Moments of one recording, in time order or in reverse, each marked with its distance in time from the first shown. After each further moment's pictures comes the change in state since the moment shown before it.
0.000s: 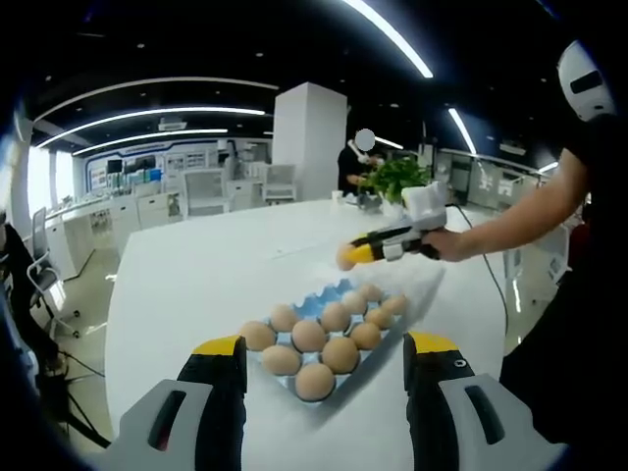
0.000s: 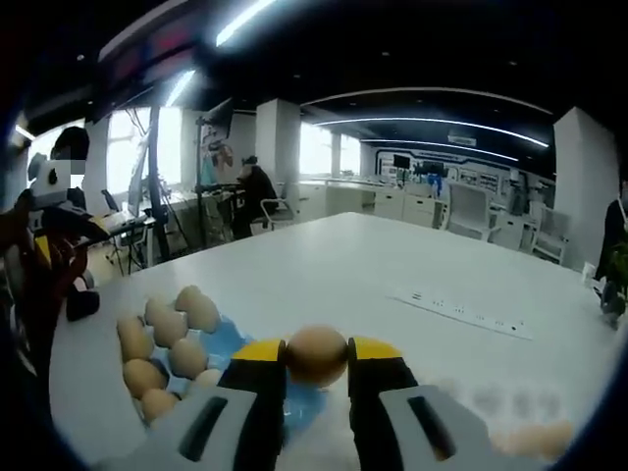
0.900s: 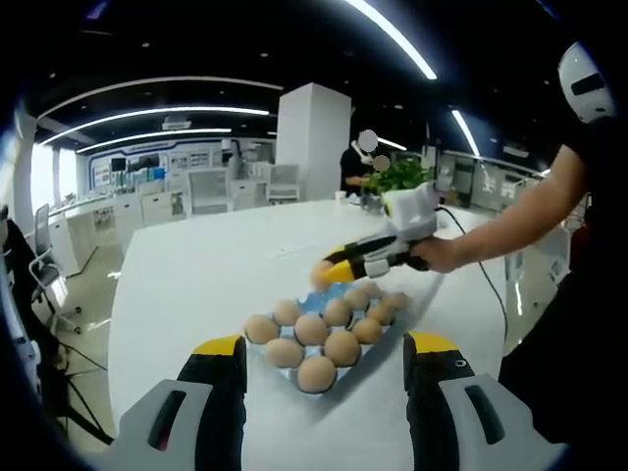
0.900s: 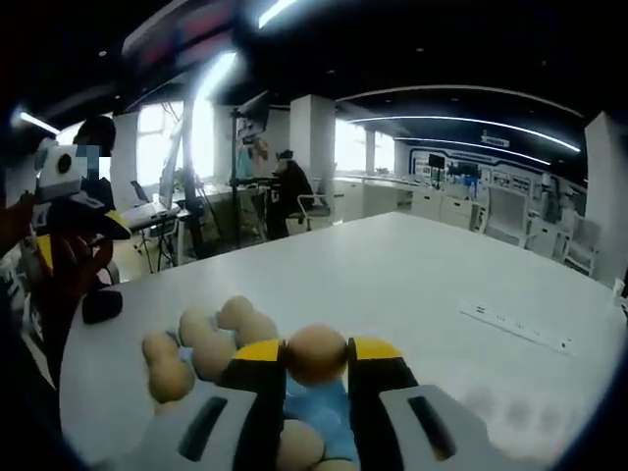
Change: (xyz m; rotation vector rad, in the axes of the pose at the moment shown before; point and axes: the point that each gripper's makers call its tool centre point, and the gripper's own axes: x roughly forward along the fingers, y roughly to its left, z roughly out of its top) left arm -0.008 0.003 -0.005 -0.014 -0.004 0.014; right arm 0.042 0.073 0.005 -0.041 0.022 0.146
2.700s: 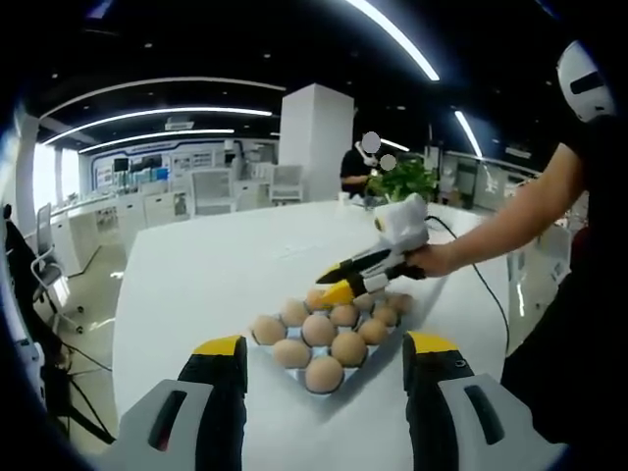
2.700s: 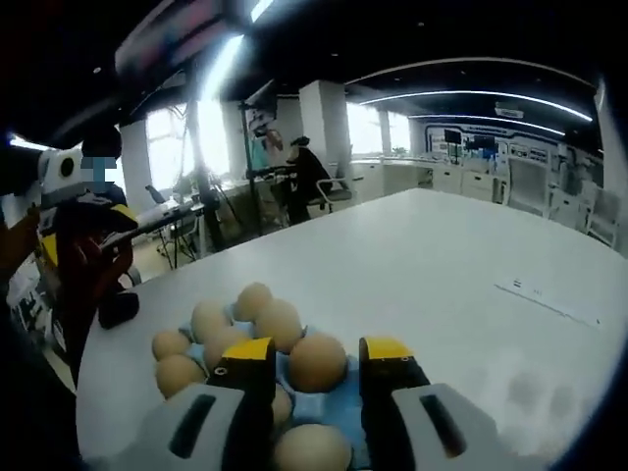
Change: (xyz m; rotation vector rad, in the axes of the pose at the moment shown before) left arm 0.000 0.006 0.002 0.000 -0.001 0.008; right arm 0.011 0.010 -0.017 0.083 0.037 0.105
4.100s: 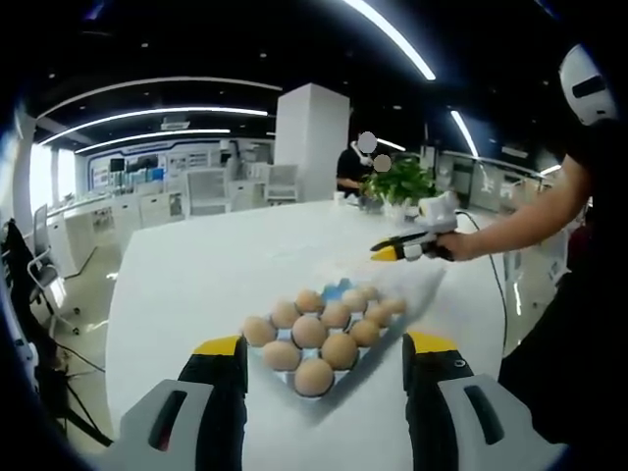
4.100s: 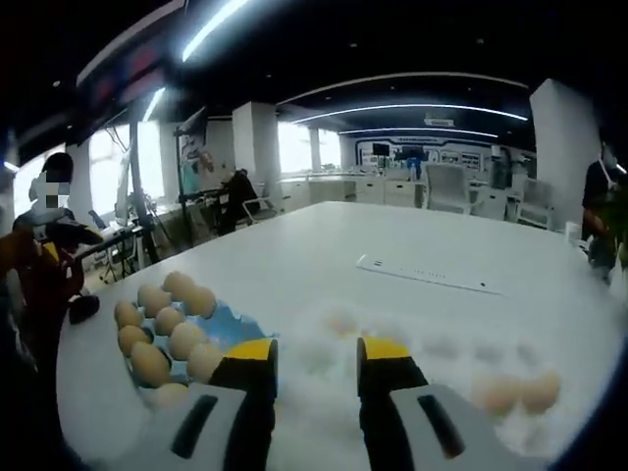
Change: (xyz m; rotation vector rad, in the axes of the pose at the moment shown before) left arm 0.004 -0.009 0.000 0.003 -0.002 -0.018; right arm -0.140 -0.112 -0.030 0.089 -0.066 -0.330
